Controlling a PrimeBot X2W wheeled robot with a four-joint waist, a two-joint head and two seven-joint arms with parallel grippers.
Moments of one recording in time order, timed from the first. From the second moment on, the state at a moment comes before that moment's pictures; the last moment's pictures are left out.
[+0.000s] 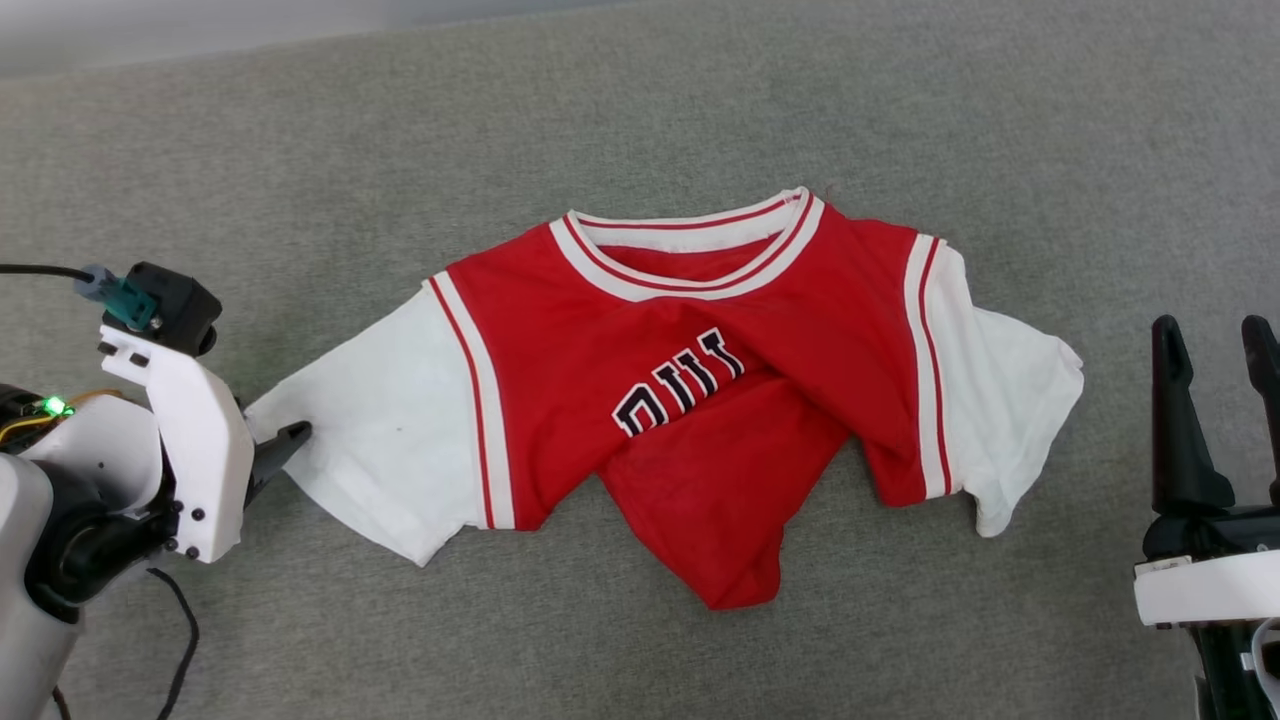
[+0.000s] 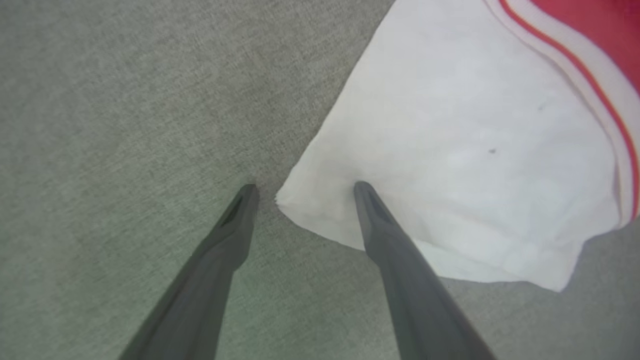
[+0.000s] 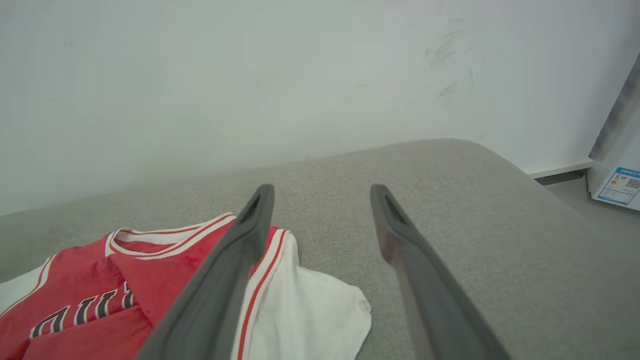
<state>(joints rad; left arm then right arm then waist) -0.47 0.77 -0.38 0.07 -0.79 -0.13 0.81 -0.04 -0.10 -0.13 -0.29 0.33 0.13 0.01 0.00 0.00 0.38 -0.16</state>
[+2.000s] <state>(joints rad) -0.30 0.72 -0.39 -0.43 -0.69 -0.04 0.49 -0.30 -0.54 0.04 0.17 0.35 0.13 0.72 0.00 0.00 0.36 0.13</state>
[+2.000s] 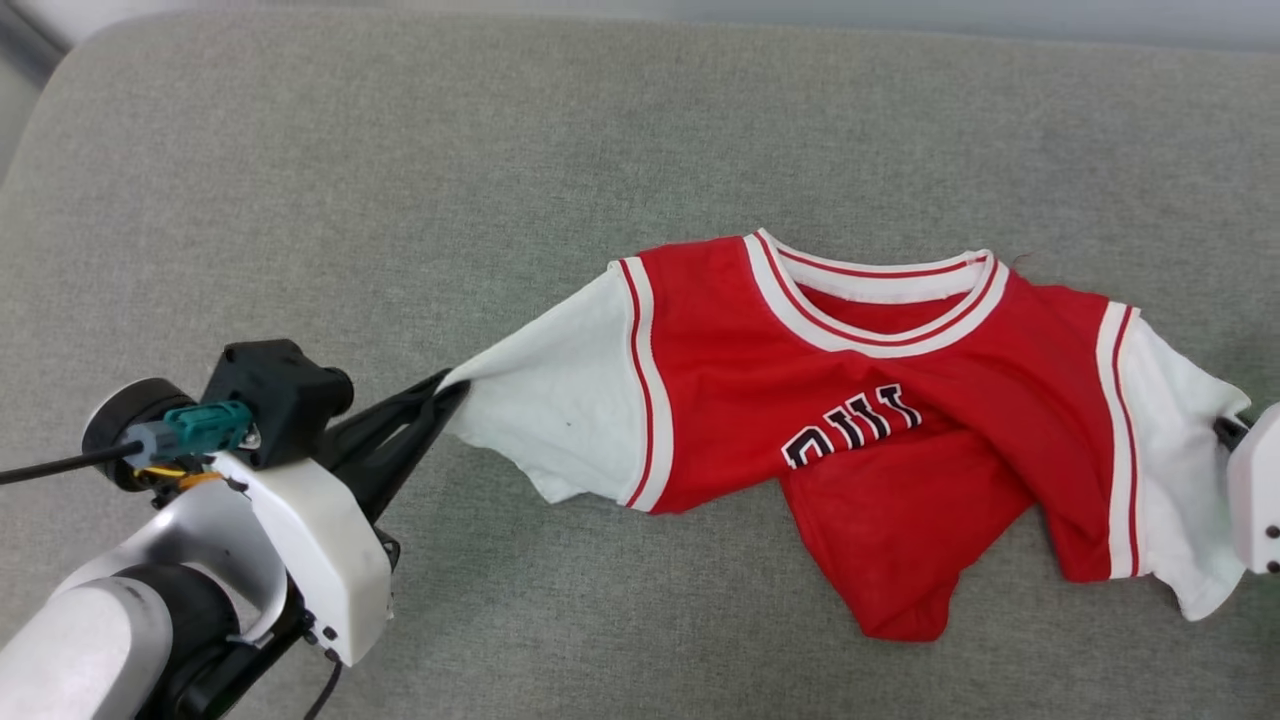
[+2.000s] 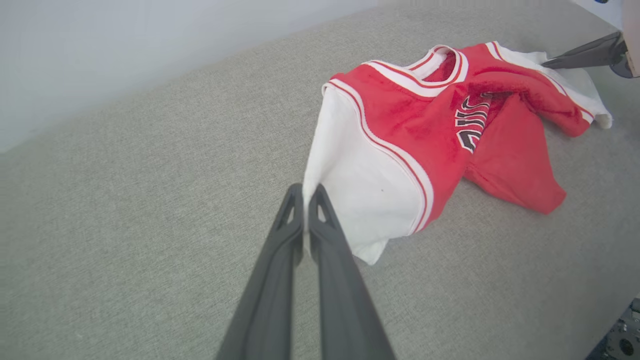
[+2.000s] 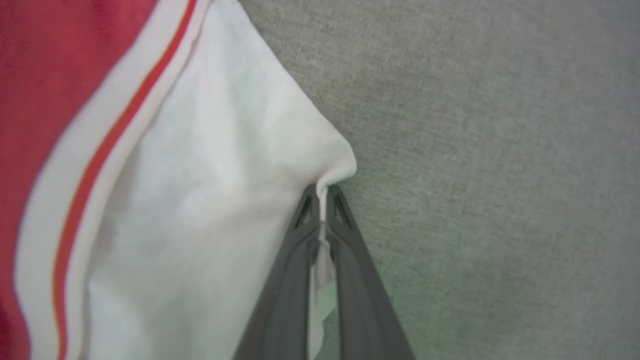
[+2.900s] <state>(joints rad) -0.39 0.85 -0.04 -0.49 -0.64 0.08 0.32 -0.67 -0.80 0.21 -0.13 0.36 0.13 0.46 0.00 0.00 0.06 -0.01</state>
